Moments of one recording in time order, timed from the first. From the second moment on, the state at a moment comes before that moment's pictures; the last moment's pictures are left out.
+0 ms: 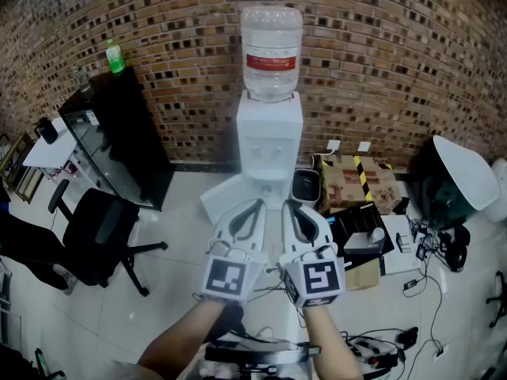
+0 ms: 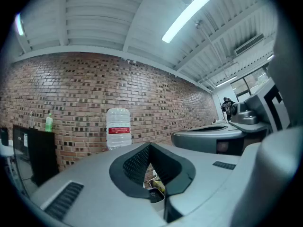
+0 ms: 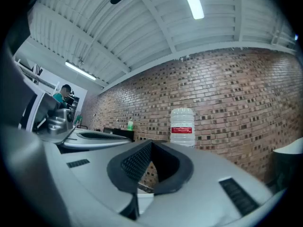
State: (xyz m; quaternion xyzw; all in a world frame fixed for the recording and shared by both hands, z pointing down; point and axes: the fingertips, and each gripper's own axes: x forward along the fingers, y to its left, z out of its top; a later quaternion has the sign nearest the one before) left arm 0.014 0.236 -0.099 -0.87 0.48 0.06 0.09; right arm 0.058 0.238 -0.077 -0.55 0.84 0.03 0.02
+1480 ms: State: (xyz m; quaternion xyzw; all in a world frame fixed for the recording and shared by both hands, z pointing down) left arm -0.036 -0.104 -0.082 -0.89 0.44 0.08 0.05; right arm -0.010 -0.094 -0.065 -0.58 0.82 0.05 -0.03
